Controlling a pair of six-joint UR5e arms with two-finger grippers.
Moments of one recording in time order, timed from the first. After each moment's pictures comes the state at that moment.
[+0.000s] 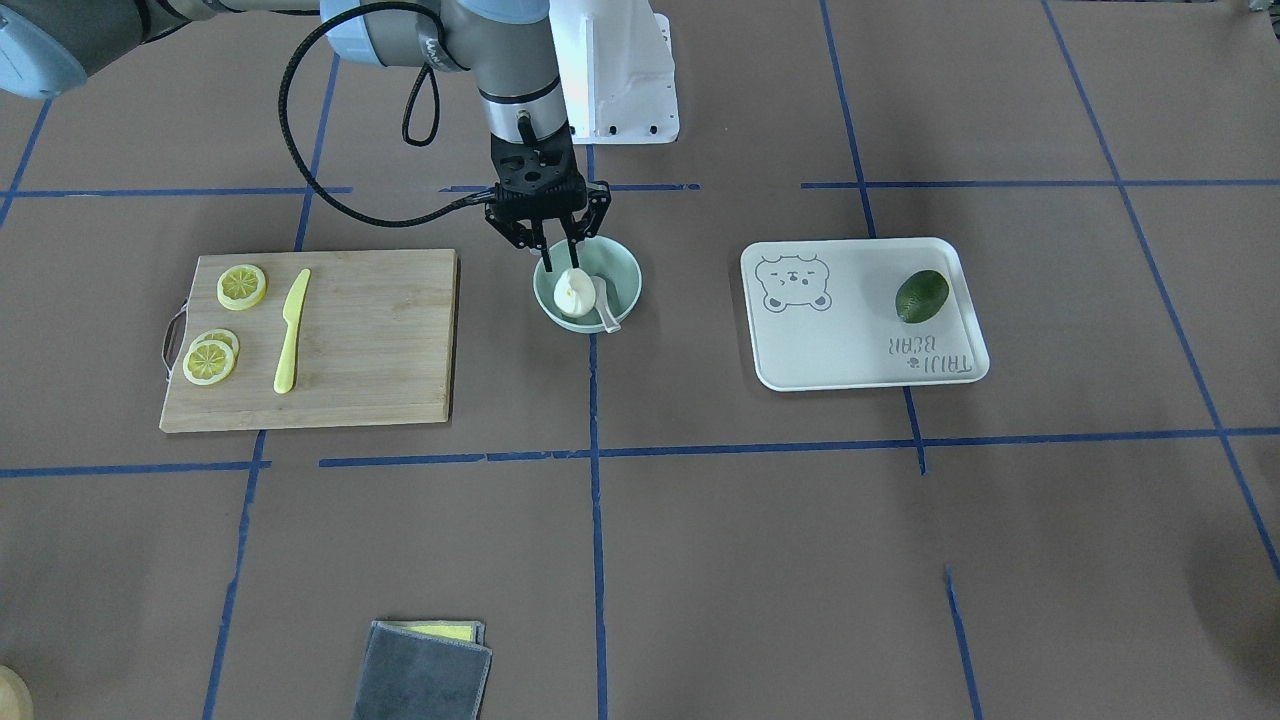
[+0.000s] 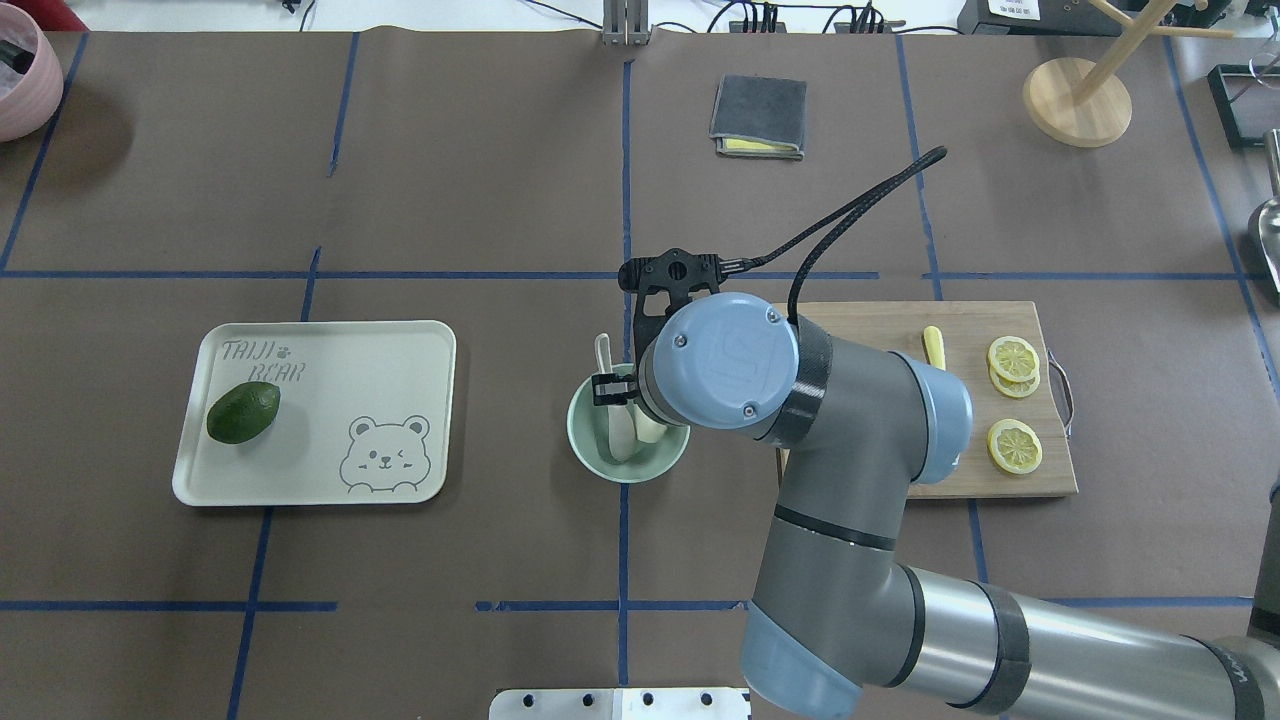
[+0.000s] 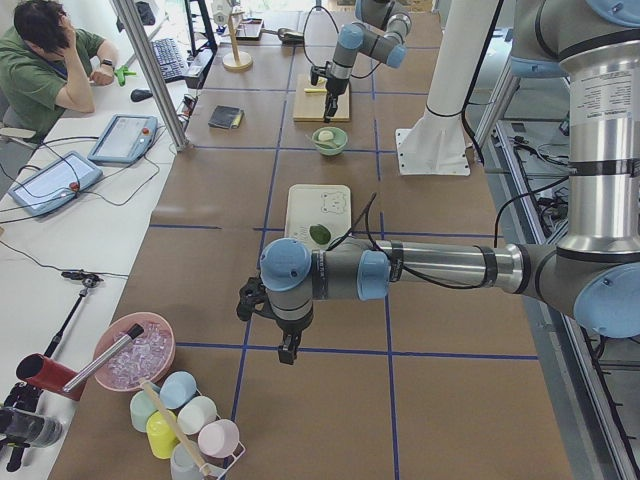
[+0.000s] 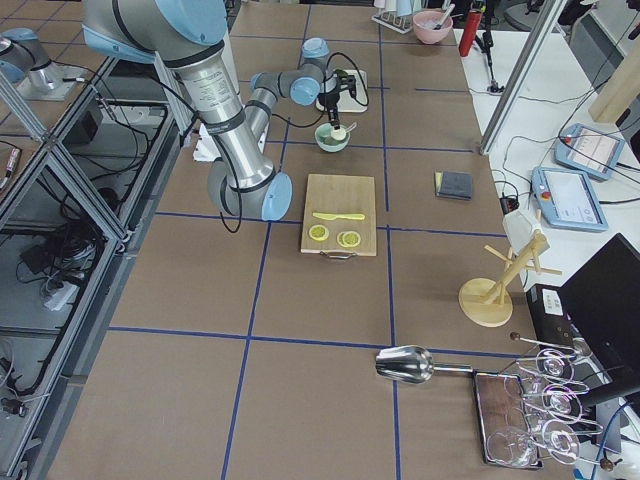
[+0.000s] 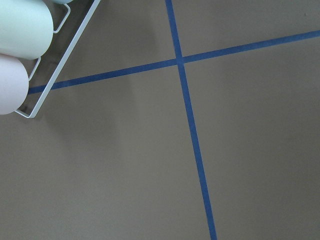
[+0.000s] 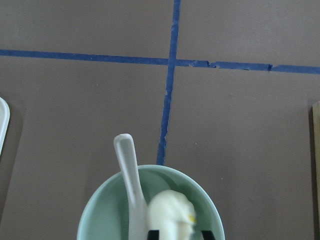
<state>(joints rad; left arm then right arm) -1.61 -1.46 -1.72 -1.50 -2.36 0.25 0.39 -0.90 1.82 -1.59 1.60 1.22</state>
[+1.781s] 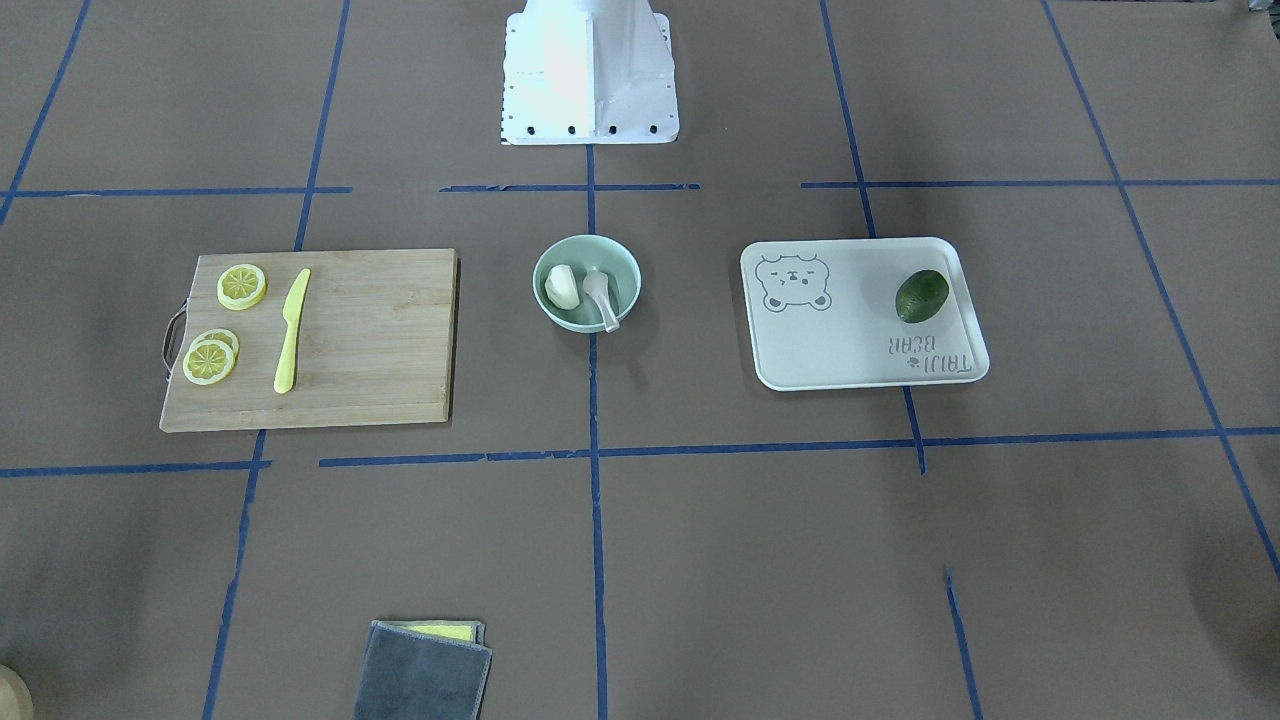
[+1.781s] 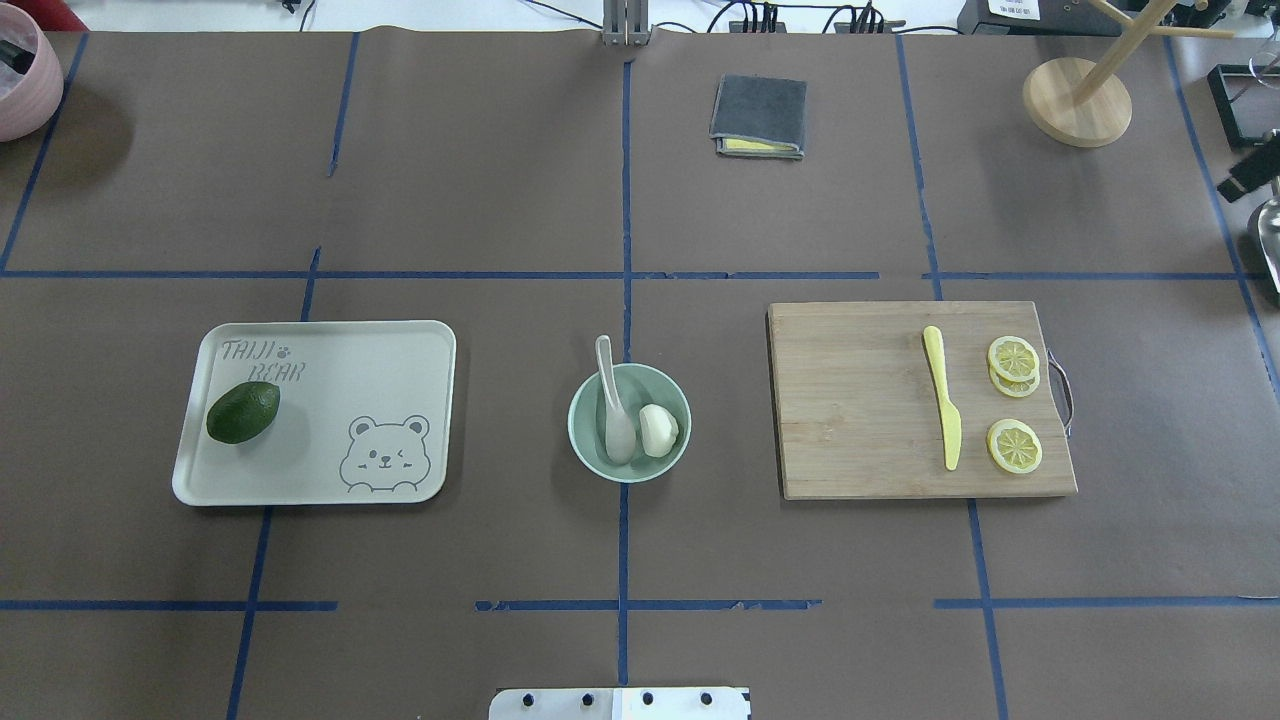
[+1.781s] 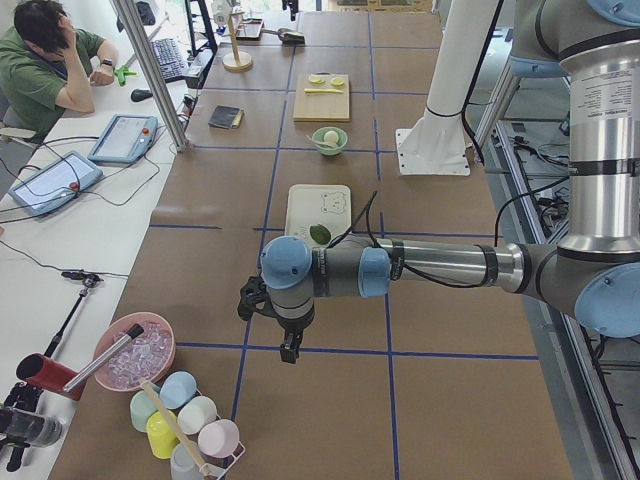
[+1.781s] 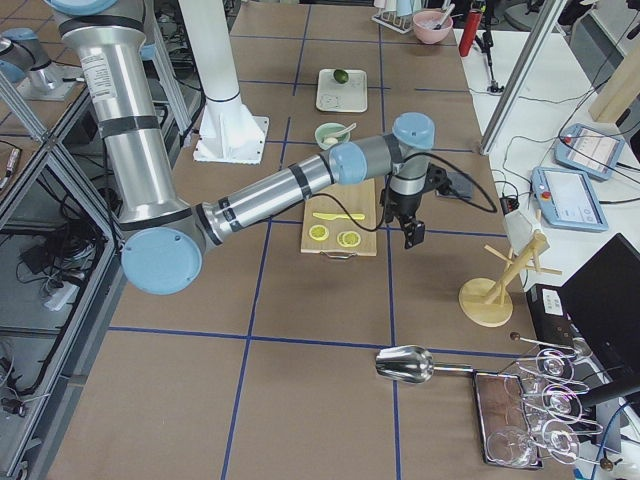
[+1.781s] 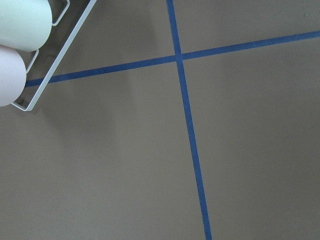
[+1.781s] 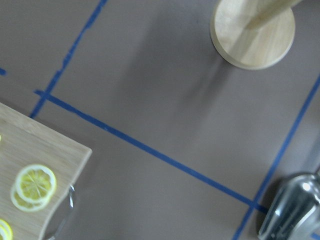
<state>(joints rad) -1.61 -1.46 -1.74 -1.48 -2.36 0.24 1.38 -1.42 1.81 -1.73 2.23 -0.18</state>
